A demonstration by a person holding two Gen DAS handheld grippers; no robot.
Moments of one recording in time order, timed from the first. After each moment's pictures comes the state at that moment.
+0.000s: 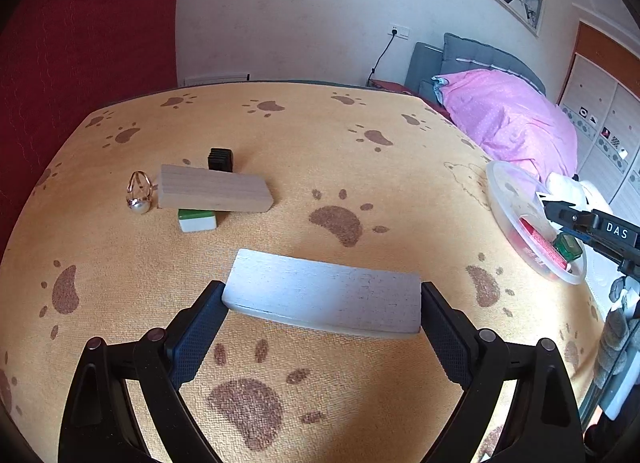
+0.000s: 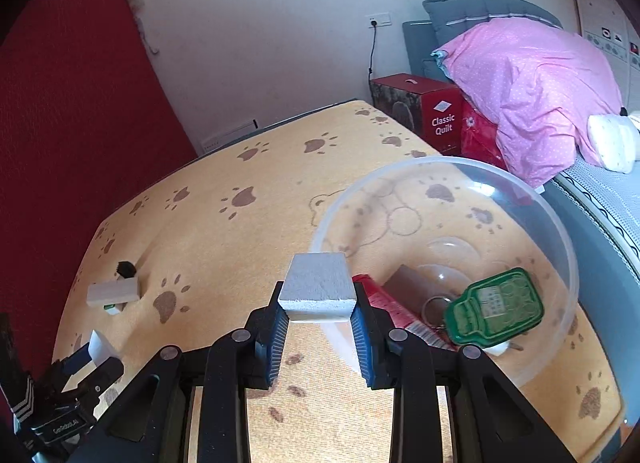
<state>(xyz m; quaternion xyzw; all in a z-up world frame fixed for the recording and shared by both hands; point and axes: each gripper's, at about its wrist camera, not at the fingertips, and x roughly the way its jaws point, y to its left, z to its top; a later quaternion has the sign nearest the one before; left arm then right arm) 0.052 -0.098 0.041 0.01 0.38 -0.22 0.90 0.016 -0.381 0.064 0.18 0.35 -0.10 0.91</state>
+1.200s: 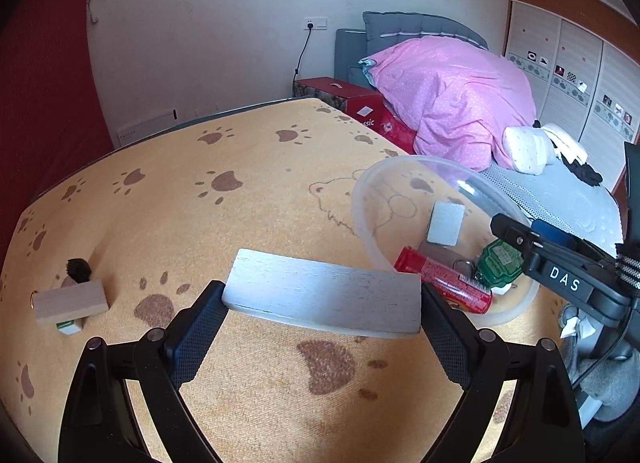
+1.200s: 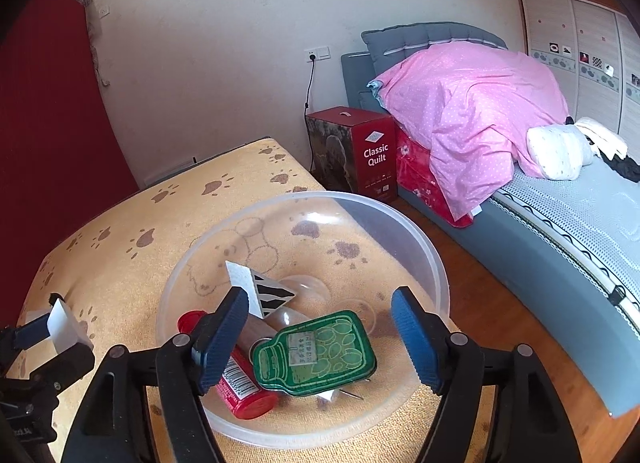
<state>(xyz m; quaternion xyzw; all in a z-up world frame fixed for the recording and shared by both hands) 0.039 -0.269 0.077 0.10 0.35 -0.30 0.88 -0.014 -0.460 0.051 0.16 0.30 -0.20 0.92</state>
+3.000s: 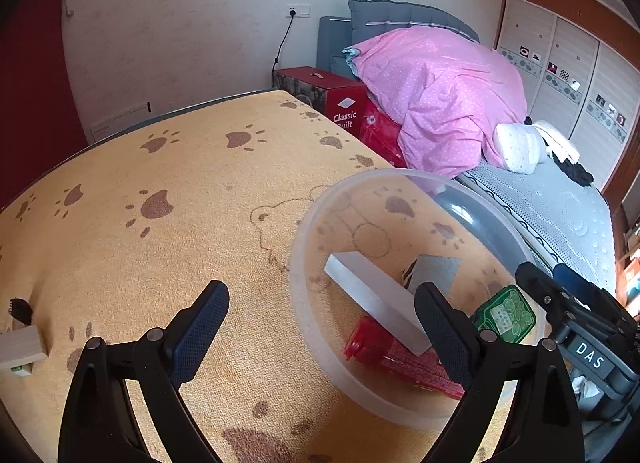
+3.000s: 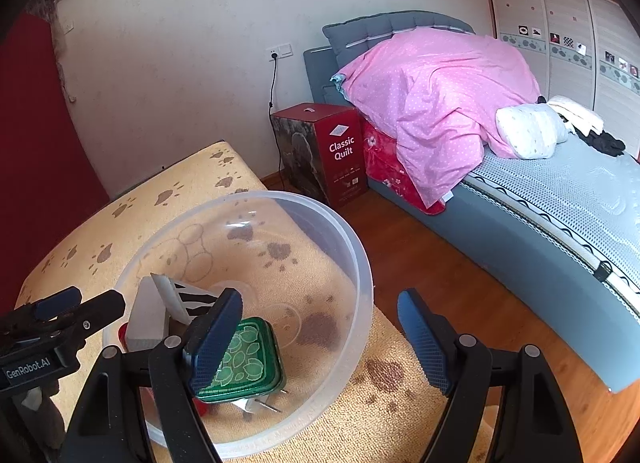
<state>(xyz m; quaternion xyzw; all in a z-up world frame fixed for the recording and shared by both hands) 0.080 -0.338 0.060 0.09 0.38 -0.32 0.87 -0.027 -0.498 0.040 0.18 0.30 -0.25 0.90</state>
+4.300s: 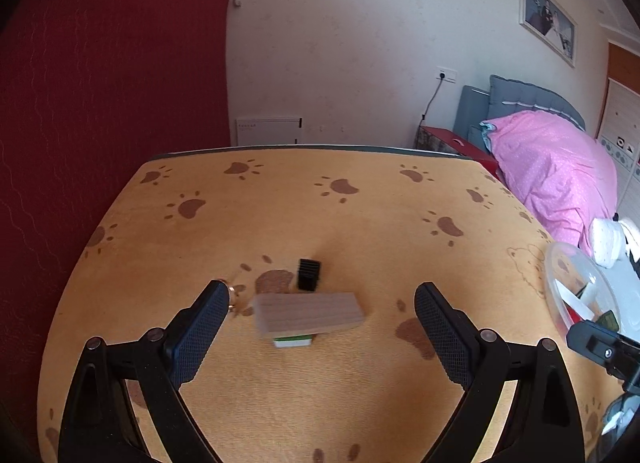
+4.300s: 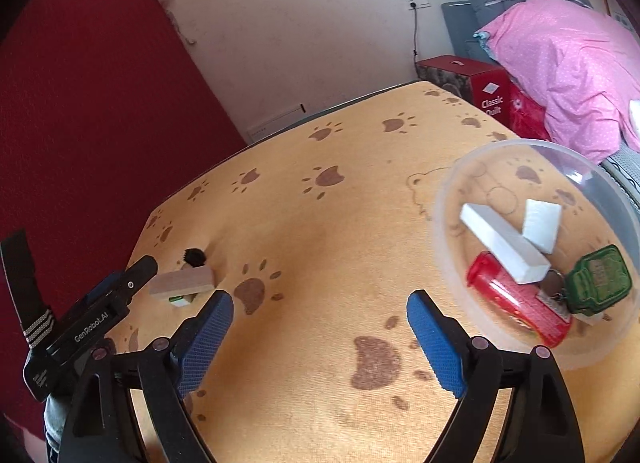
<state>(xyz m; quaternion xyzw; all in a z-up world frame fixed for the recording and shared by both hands) 0.110 -0.055 0.088 -0.01 0.32 -0.12 0.94 0.039 -0.310 0.072 0.21 0.37 0.00 0.91</state>
